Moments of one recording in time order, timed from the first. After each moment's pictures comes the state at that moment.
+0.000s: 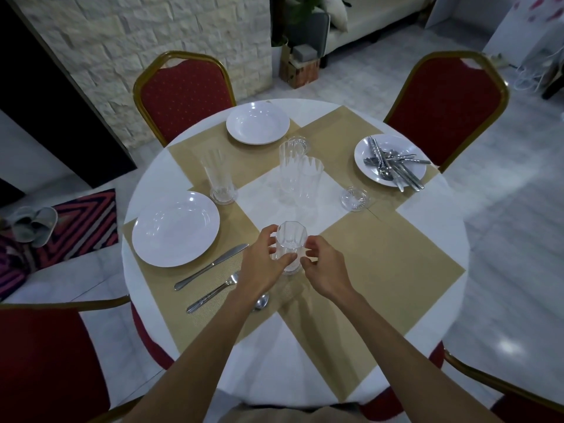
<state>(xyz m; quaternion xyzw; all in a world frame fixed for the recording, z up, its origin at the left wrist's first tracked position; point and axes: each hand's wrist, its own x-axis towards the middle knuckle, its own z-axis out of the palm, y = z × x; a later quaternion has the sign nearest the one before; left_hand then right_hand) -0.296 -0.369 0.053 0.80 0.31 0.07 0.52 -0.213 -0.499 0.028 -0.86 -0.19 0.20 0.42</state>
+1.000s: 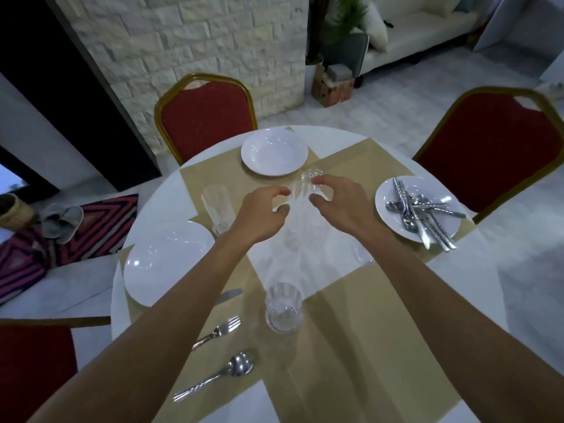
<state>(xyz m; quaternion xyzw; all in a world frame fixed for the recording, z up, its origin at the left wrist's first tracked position) -0.140 -0.271 0.126 0.89 0.27 0.10 0.35 -0.009 -0.407 0.129 -0.86 -0.36 0.11 0.34</state>
